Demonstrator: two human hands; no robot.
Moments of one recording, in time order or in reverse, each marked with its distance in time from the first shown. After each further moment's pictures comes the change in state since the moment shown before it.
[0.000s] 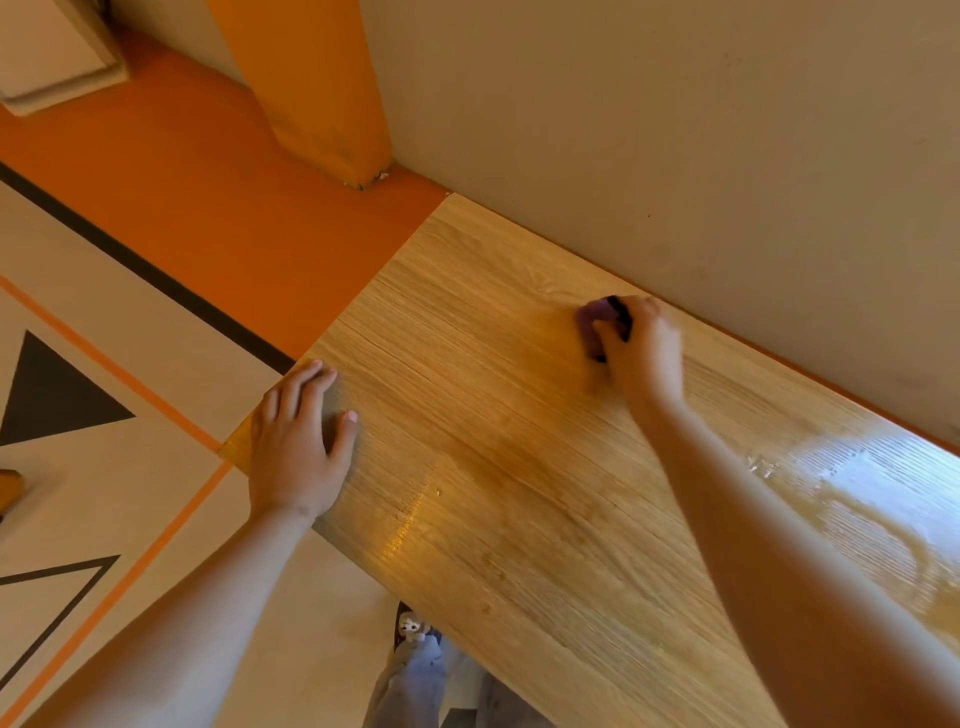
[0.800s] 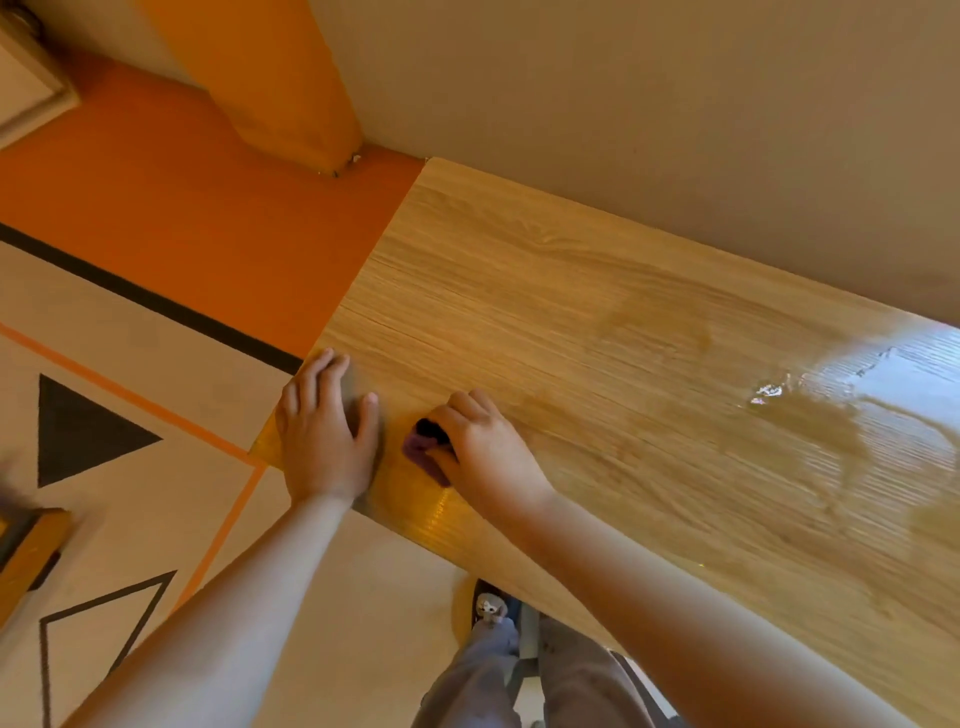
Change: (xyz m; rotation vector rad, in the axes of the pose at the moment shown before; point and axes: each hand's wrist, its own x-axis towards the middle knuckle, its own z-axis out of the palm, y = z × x) left_hand 0.000 -0.002 0.001 0.003 0.020 0.019; right_hand -0.152 -0.104 0.069 0.072 -0.351 -0.360
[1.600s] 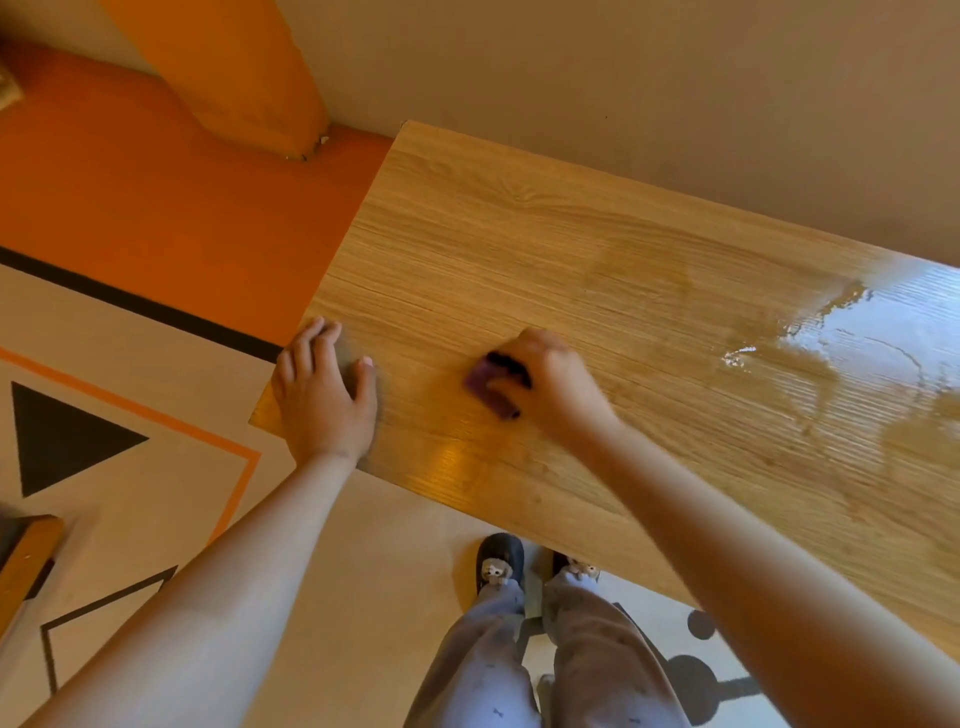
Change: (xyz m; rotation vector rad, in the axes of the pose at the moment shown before) left_hand -0.001 -0.003 0.004 -0.024 0.017 0.016; right_hand -0.016 0.041 -0.037 0.040 0.037 0.161
